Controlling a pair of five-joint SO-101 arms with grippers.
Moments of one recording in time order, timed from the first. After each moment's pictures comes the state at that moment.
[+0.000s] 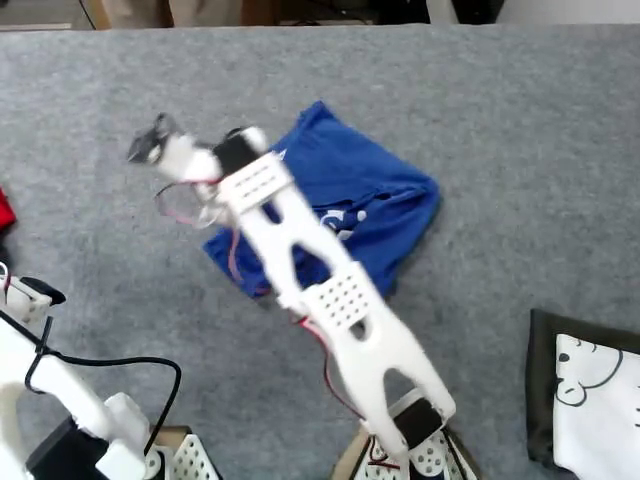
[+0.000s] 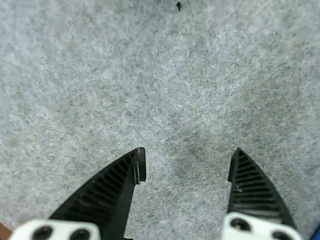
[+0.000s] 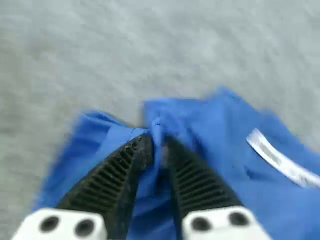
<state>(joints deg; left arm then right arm) -53.5 -26.3 38.9 74.5 0.8 -37.3 66.9 -77.7 93.1 32.4</state>
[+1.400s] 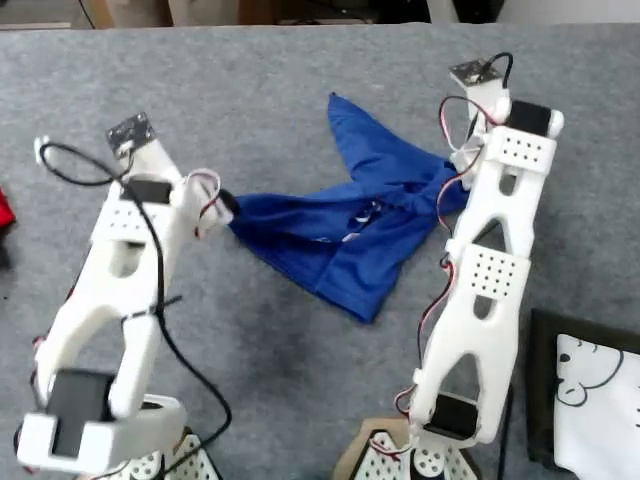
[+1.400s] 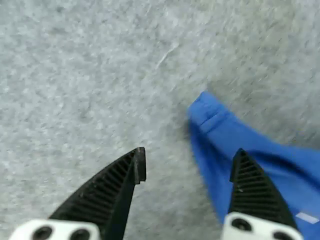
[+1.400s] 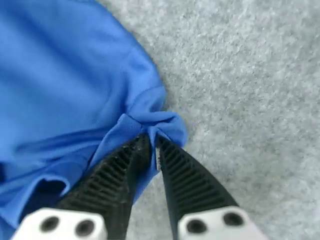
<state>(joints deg) 2.7 -9.6 23.2 64.0 29.0 13.7 74.9 -90.9 101.1 27.7</state>
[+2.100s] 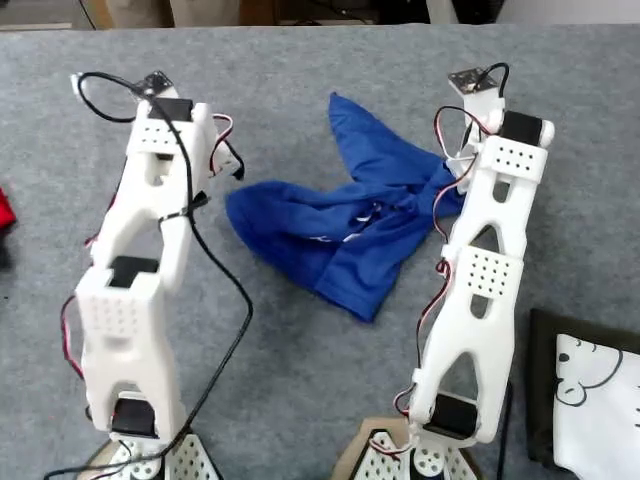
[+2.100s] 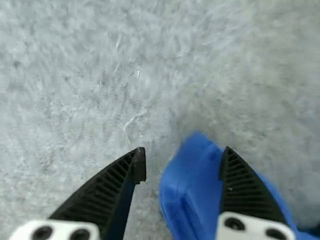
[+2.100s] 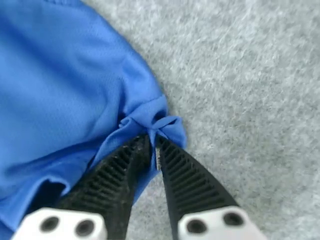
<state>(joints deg) 1.7 36.7 -31.6 83.6 30.4 13.7 79.2 -93.3 99.0 26.9</state>
